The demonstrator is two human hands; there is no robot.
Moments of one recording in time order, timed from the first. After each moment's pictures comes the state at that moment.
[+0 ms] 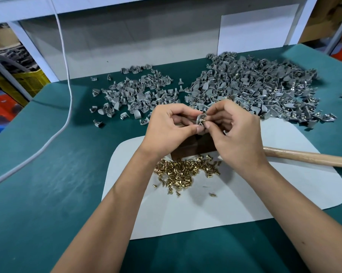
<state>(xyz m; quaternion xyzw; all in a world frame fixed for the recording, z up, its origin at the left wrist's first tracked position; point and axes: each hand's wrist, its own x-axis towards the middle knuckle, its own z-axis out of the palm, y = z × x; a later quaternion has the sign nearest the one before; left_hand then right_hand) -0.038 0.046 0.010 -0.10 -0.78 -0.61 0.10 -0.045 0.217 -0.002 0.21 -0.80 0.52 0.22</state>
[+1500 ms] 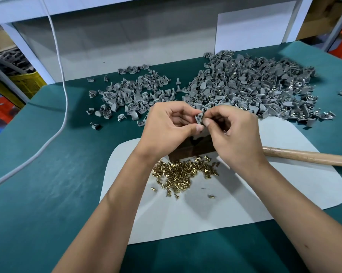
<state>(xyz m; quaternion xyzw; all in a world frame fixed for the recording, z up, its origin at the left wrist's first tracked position) -0.038 0.046 0.016 -0.13 -0.78 -0.60 0.11 -0.045 0.219 0.004 0.21 -0.82 0.47 0.24</state>
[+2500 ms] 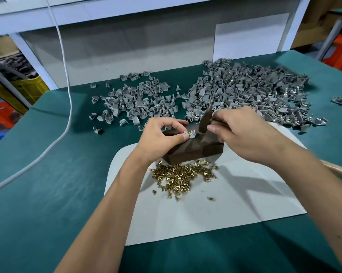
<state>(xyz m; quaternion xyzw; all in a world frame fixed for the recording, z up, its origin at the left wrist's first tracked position) -0.046 0.020 -0.004 -0.06 -0.84 -0.54 0.07 -0.054 0.248 0.047 0.27 -0.93 0.24 0.02</state>
